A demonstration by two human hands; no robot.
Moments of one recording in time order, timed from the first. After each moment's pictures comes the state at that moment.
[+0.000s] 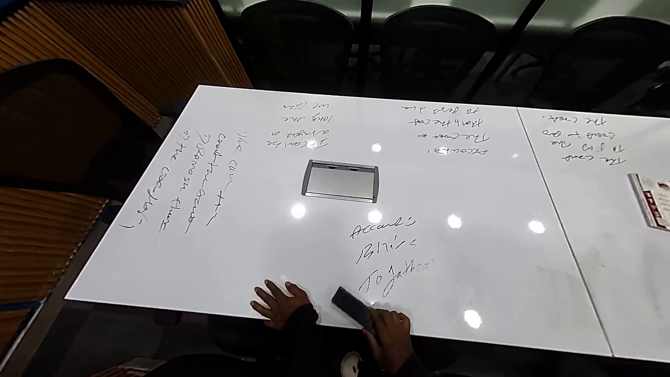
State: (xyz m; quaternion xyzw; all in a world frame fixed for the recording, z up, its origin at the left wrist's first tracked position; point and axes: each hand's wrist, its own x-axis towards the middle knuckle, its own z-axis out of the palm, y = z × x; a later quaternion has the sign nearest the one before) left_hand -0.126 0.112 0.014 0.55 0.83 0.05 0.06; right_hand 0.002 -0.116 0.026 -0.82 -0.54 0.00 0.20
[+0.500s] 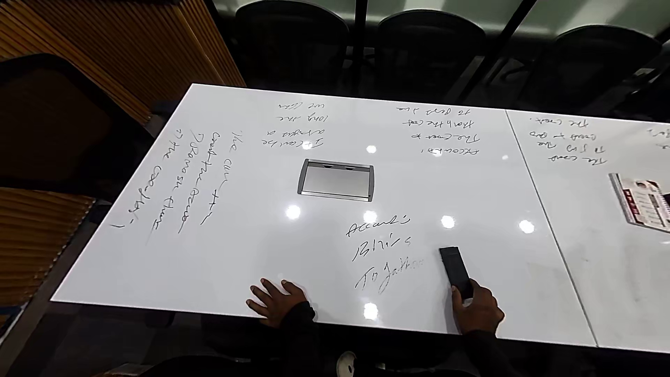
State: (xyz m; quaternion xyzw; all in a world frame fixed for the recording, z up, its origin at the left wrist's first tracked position) left_hand -0.126 0.111 0.017 0.55 0.83 0.06 0.07; right_hand 0.171 -0.198 0.047 -0.97 -0.19 -0.05 0.15
